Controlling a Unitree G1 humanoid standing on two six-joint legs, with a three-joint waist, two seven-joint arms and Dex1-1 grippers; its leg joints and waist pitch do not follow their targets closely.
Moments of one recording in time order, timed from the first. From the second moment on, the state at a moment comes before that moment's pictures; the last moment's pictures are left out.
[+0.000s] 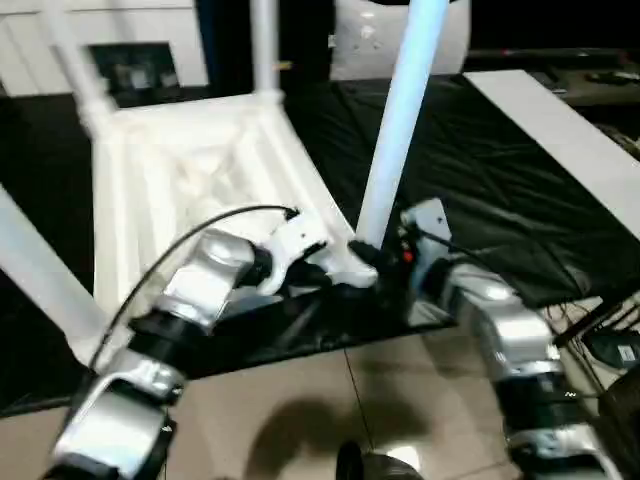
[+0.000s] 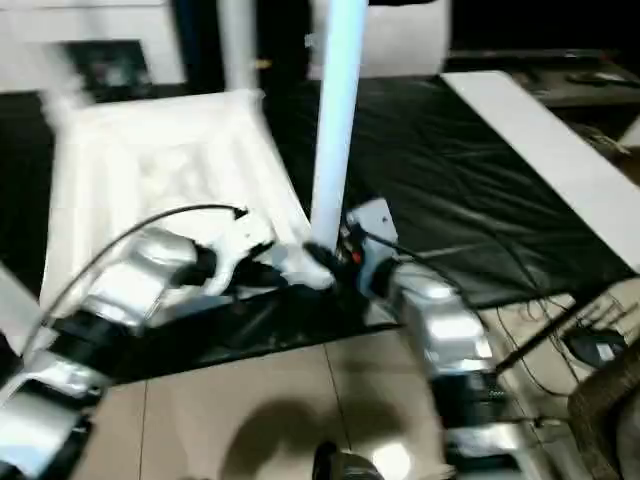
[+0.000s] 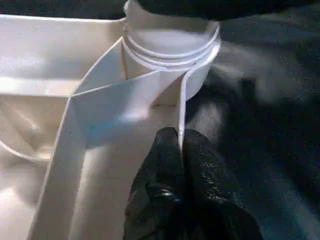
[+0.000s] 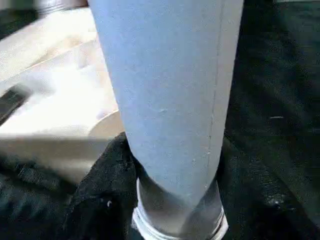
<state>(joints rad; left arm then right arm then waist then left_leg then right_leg) -0.73 0.19 -0.24 0.53 0.11 0.48 -0.84 -0.50 -0.04 0.00 0.31 0.11 0.38 0.37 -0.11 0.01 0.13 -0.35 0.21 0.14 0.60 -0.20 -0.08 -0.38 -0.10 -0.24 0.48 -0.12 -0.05</state>
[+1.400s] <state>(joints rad) -0.71 0.48 -0.40 0.52 0.04 -0.02 -1.46 -0.48 -0.45 0.17 0.29 0.28 0.22 1.30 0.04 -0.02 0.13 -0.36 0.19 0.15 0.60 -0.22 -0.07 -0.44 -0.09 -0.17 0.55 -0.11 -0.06</state>
